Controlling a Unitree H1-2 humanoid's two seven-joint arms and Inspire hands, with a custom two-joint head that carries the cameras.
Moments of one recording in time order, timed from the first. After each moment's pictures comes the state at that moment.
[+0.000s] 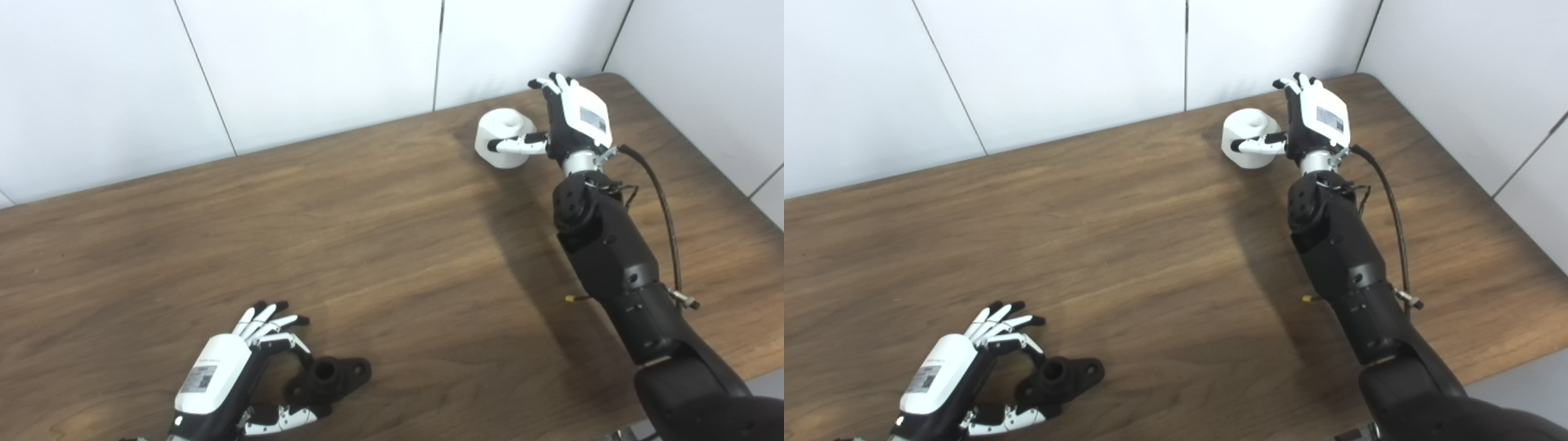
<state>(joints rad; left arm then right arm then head) 0.08 0.37 -0.36 -0.28 0.69 -0.15 -0.18 -0.43 -0.39 -0.02 0.19 -0.77 0.44 -0.15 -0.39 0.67</state>
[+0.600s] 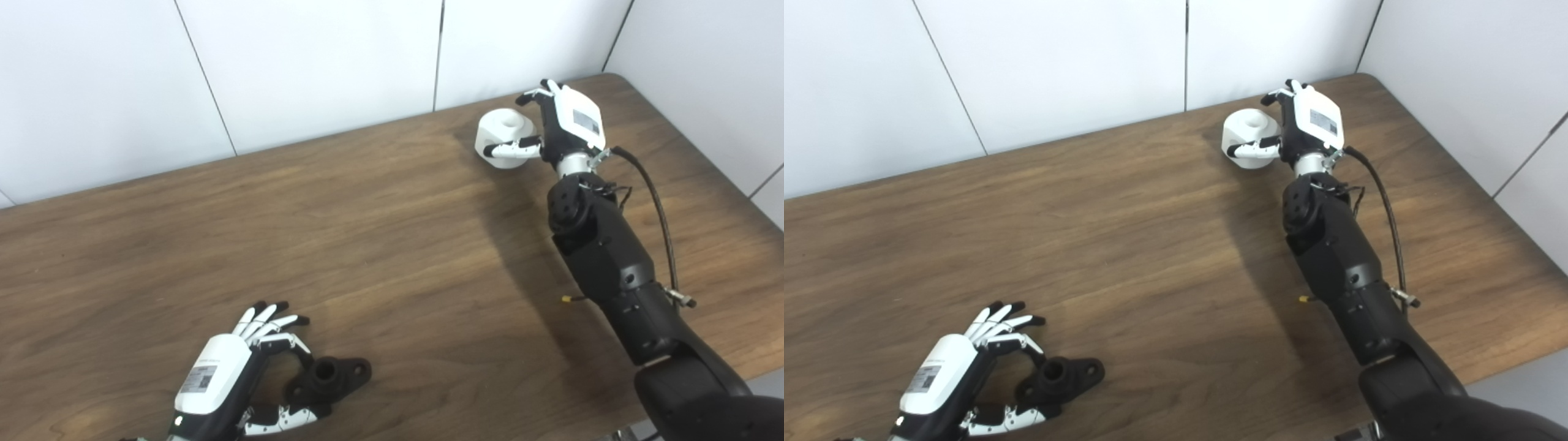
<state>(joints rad) 0.08 0.38 -0.36 -0.28 0.69 -0.16 -0.18 -0.43 -0.39 0.01 0.19 -0.75 0.45 -0.15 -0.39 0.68</state>
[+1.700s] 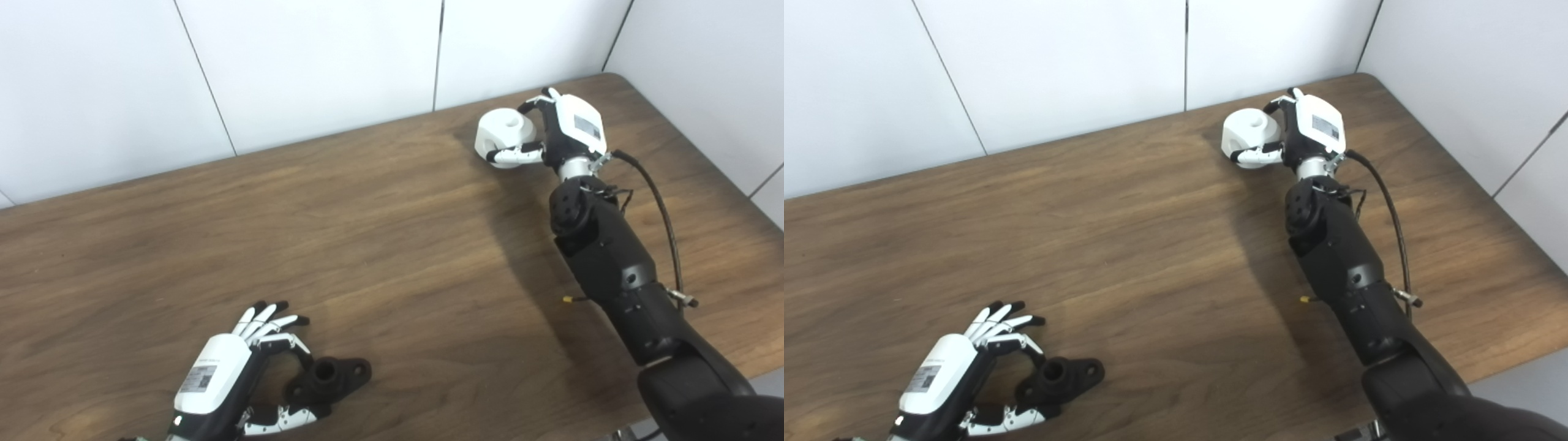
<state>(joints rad) 0.08 0.38 -0.35 -0.28 0.70 -0.15 -0.18 -0.42 -0.40 0.02 0.22 -0.73 0.45 -0.16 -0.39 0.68</state>
